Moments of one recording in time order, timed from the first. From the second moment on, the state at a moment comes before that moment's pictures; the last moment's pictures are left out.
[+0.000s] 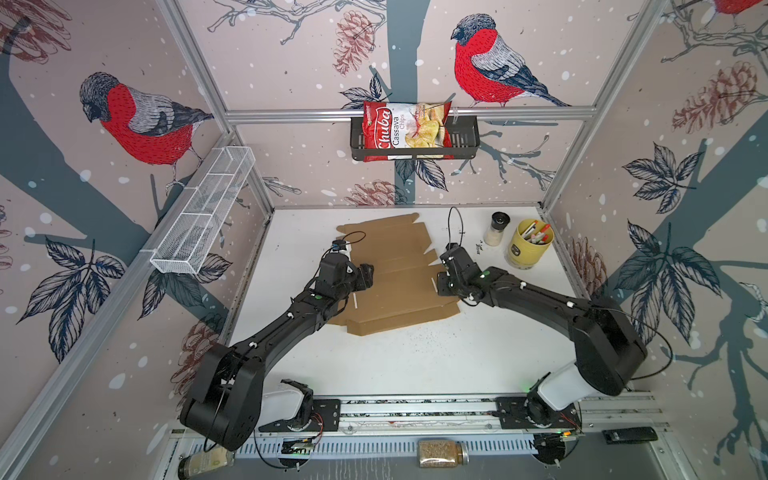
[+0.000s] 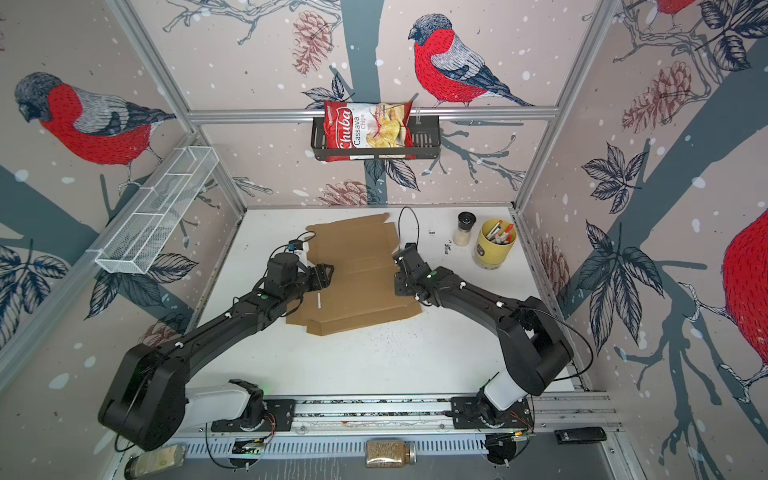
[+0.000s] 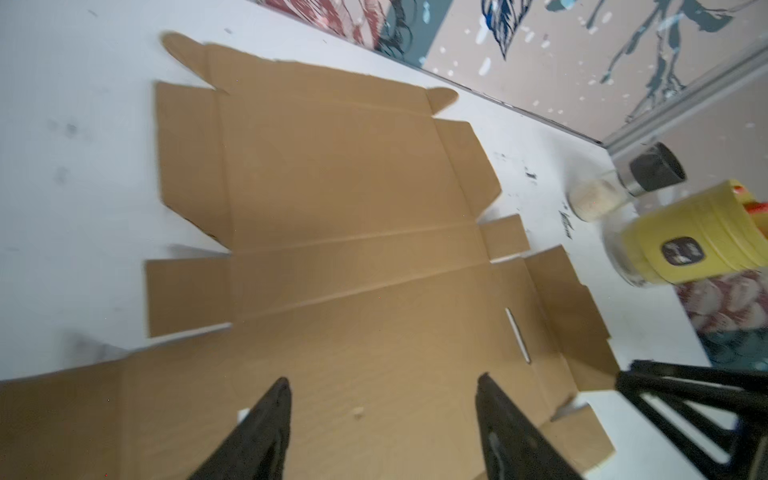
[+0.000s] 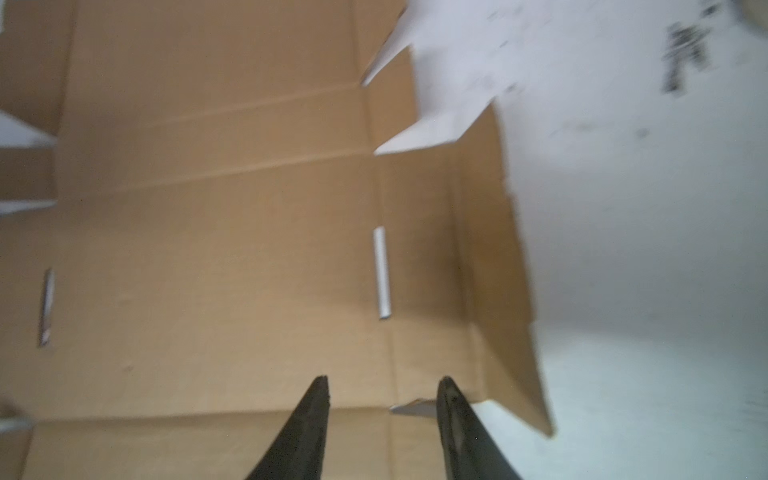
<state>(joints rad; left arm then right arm) -0.40 1.30 0.66 0.05 0.13 -0.54 0.73 1.56 0.97 -0.39 0.10 0.52</state>
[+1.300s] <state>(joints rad) -0.86 1.49 0.59 0.16 0.34 -0.76 0.50 1.90 1.22 -0.28 -0.03 0.54</state>
